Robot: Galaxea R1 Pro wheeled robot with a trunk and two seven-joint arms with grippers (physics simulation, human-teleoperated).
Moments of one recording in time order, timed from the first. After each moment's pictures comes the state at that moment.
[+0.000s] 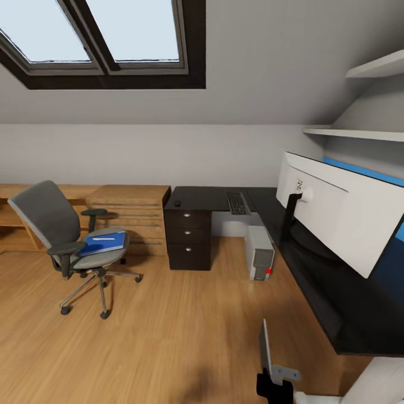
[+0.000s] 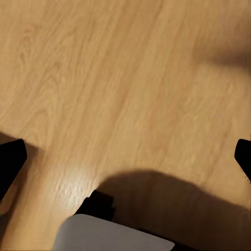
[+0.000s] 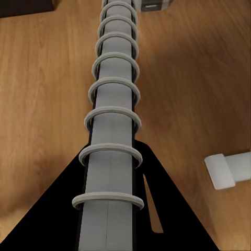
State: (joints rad) left arm -0.16 -0.01 -0.39 -0.43 0.63 -0.03 0.39; right arm -0.50 0.08 0.27 0.02 -0.41 -0.52 -0.15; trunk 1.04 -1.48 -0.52
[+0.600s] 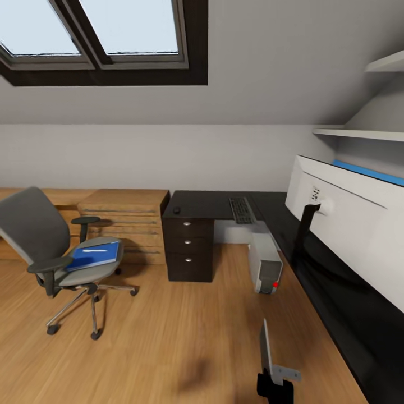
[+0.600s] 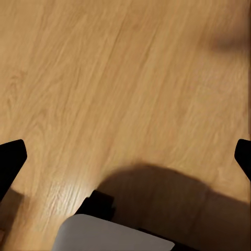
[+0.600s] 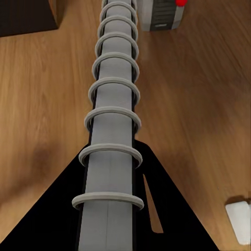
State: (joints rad) left arm -0.16 -0.01 -0.39 -0.43 0.63 -0.03 0.39; right arm -0.50 0.07 0.27 0.02 -0.41 -0.52 -0.15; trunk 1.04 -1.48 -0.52
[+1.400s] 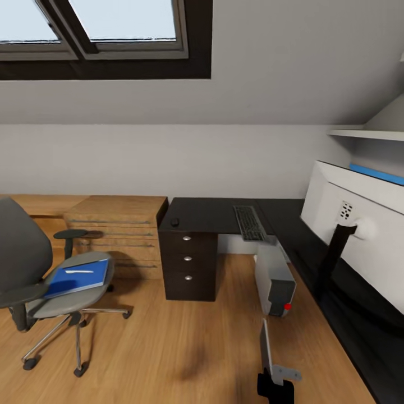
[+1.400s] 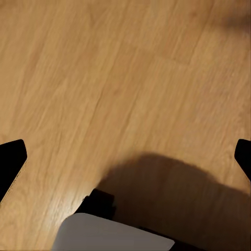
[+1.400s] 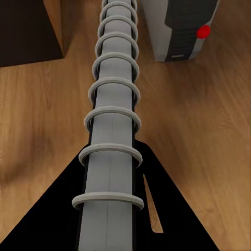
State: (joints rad) left arm -0.16 -0.01 -0.40 -0.43 0.63 -0.02 0.39; right arm -0.50 0.07 0.27 0.02 -0.40 -0.52 -0.15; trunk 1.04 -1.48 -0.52
